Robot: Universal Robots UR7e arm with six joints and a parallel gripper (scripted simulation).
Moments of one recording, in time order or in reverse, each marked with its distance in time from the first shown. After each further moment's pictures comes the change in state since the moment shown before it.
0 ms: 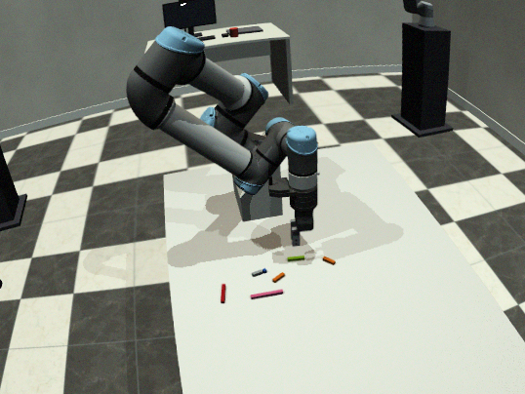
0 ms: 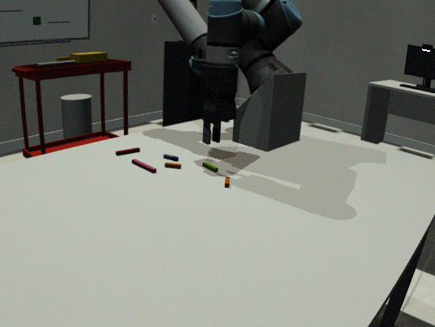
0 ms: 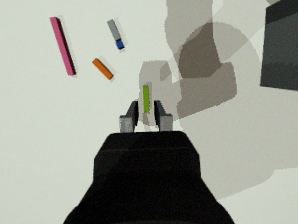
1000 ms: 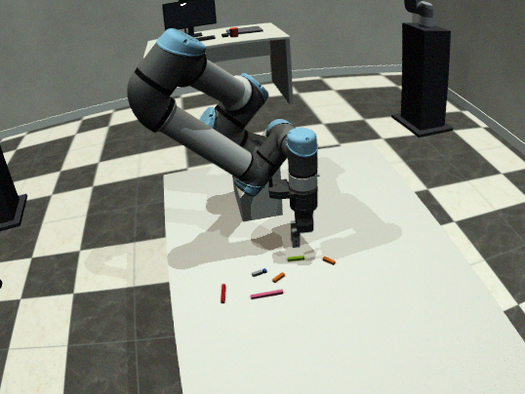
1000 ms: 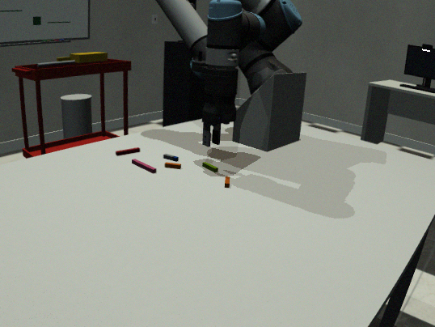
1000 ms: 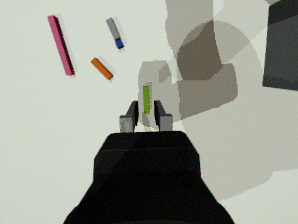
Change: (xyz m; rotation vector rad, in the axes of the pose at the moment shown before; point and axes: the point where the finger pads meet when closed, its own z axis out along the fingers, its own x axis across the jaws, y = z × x) arm 0.000 0.000 0.005 0.000 0.000 0.000
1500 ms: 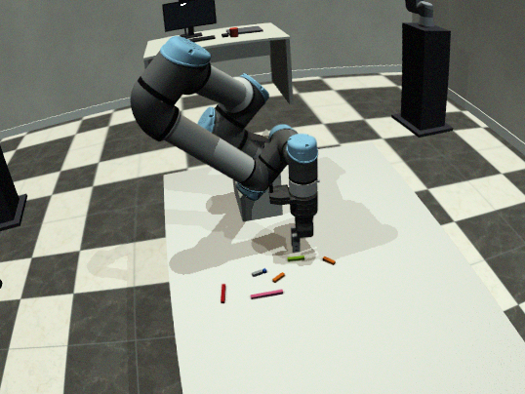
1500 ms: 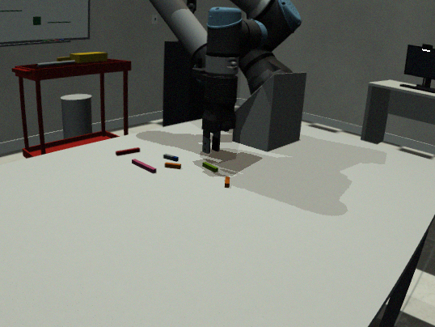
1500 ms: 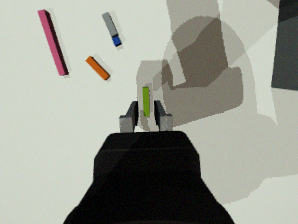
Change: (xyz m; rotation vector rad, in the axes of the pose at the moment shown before) arm 0.000 0.000 0.018 0.000 0.001 0.000
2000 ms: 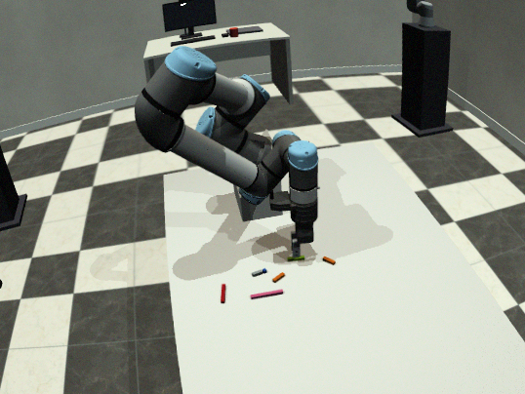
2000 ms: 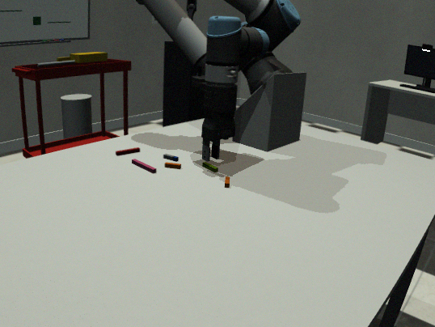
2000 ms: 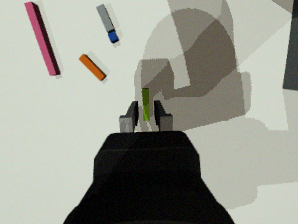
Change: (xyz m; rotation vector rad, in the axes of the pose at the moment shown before) arm 0.000 0.000 0.020 0.000 0.000 0.000
